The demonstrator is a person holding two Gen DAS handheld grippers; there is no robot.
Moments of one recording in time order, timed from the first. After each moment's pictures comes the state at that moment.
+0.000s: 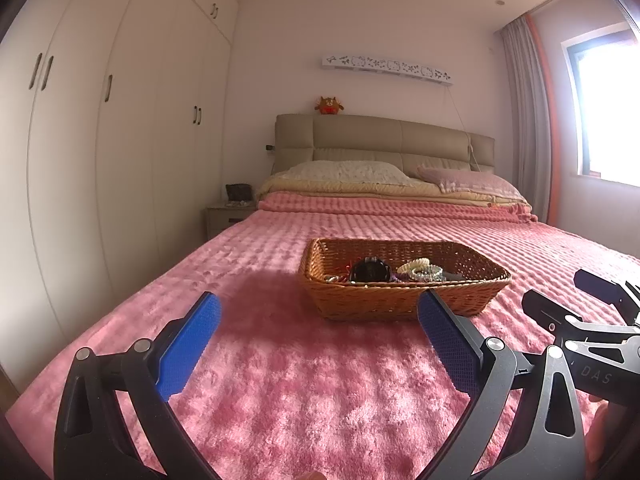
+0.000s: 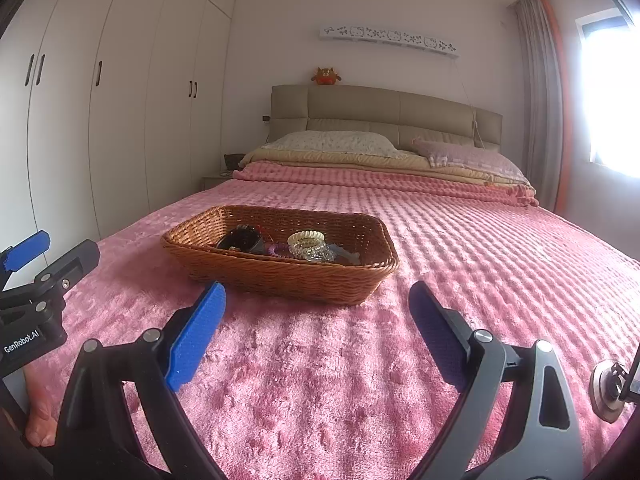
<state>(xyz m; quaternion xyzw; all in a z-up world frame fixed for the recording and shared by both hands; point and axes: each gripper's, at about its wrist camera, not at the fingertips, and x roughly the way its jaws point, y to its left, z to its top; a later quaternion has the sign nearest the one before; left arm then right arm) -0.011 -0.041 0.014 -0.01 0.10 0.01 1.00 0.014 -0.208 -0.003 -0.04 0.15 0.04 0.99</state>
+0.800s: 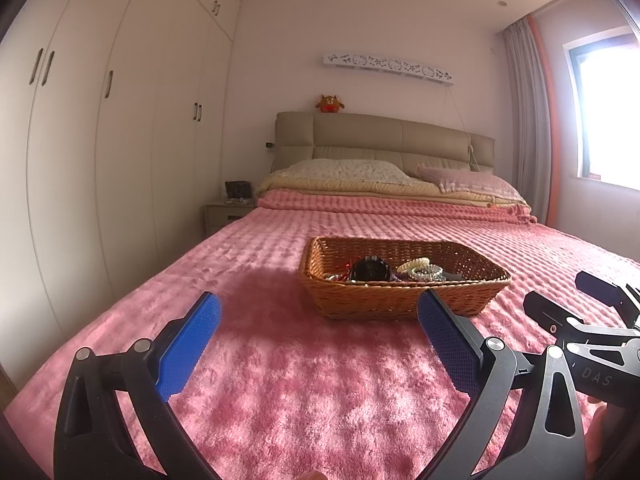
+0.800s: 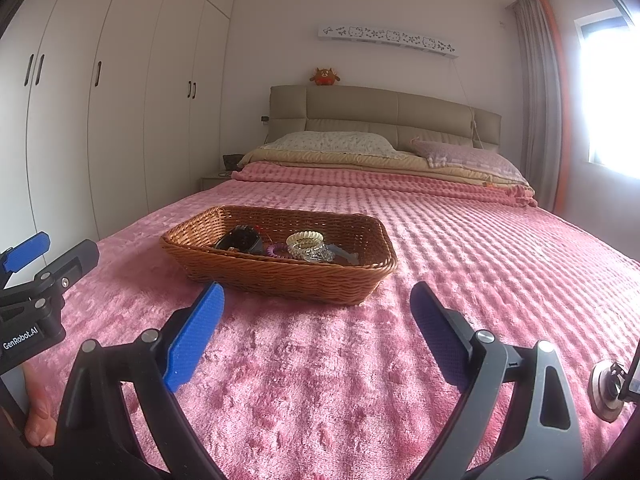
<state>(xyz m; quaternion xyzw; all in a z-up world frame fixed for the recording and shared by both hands) -0.011 -0.039 0.014 -0.02 0.10 0.00 0.99 0.014 -0.209 -0.003 -0.03 0.15 0.04 0.99</state>
